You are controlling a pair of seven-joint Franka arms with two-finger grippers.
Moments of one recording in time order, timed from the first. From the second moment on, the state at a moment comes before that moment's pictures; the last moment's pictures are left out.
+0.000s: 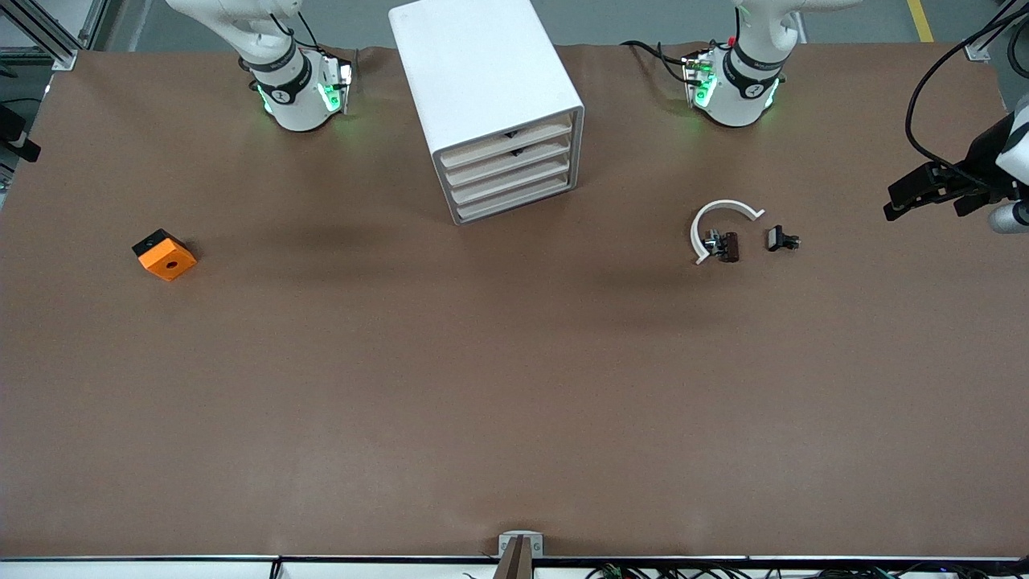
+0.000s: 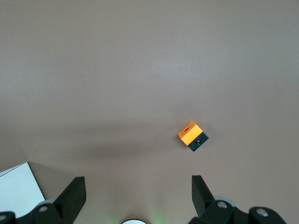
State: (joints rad) left arm -0.02 -0.03 0.02 -1.65 -0.01 1.58 -0.06; right arm -0.07 -0.11 -0.09 -1.52 -0.01 1.41 -0.12
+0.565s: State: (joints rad) left arm -0.07 0.08 0.02 -1.68 -0.01 1.51 -0.09; right arm -0.07 -0.11 -0.09 -1.52 -0.01 1.41 -0.12
